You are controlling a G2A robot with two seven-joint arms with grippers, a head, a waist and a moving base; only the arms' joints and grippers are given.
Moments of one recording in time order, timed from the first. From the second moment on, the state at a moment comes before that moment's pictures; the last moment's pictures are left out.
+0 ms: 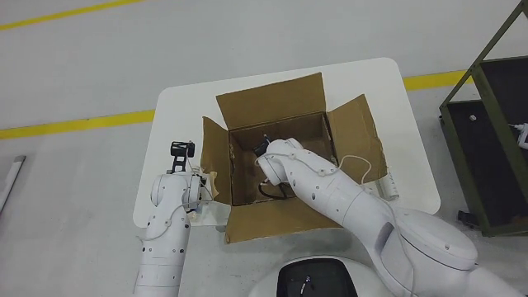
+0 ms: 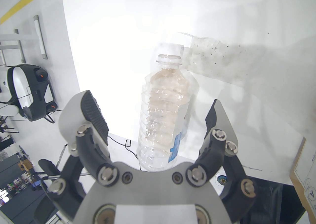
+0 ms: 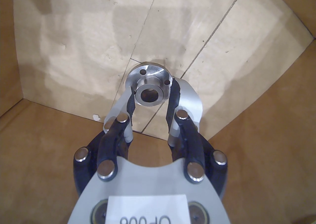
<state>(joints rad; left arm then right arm) 0.98 -1.30 -1.40 -1.36 1.64 0.03 -1.16 -0.37 -1.80 0.46 -0.54 -0.86 0.30 1.14</state>
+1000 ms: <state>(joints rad) 0.98 -1.30 -1.40 -1.36 1.64 0.03 -1.16 -0.33 -1.81 0.58 -0.57 -0.85 0.21 1.07</state>
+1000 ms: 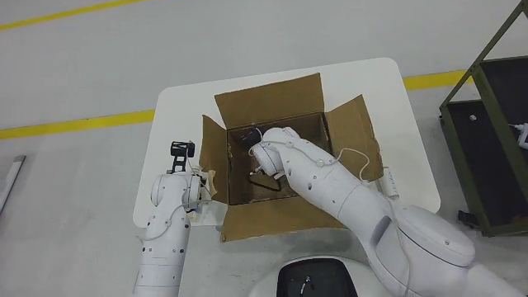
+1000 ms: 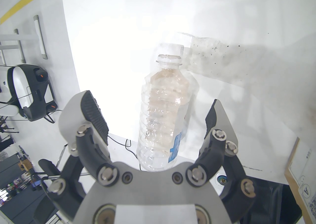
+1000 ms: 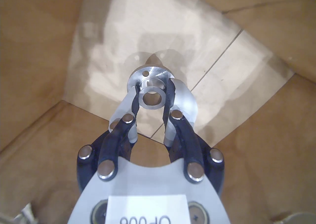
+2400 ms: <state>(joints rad) 0.98 -1.30 -1.40 -1.36 1.64 0.03 -1.16 -1.19 -1.48 1.41 -1.91 -0.77 -0.15 0.97</state>
